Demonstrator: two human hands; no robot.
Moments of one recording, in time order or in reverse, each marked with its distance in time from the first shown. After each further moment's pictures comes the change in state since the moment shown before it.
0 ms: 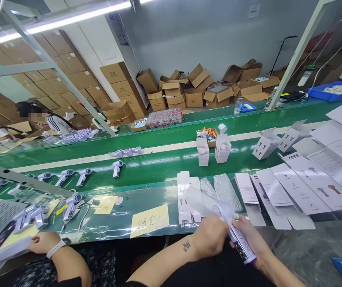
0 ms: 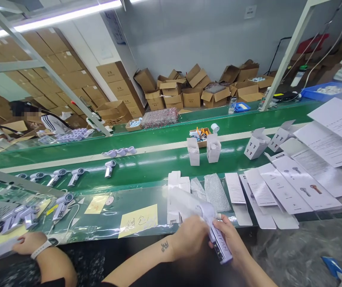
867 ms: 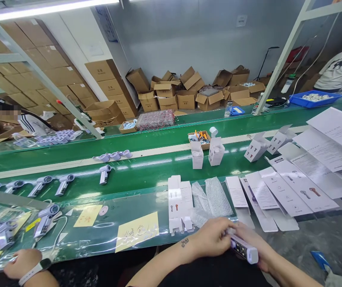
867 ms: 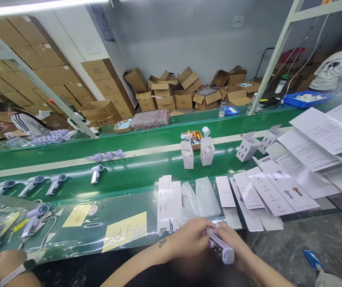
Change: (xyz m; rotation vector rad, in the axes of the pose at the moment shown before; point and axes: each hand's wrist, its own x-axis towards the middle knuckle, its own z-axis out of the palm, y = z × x) left_hand 0.055 0.008 -0.002 -0.686 -0.361 -0.544; right_hand 0.005 -0.029 -0.036 -0.516 0.154 0.123
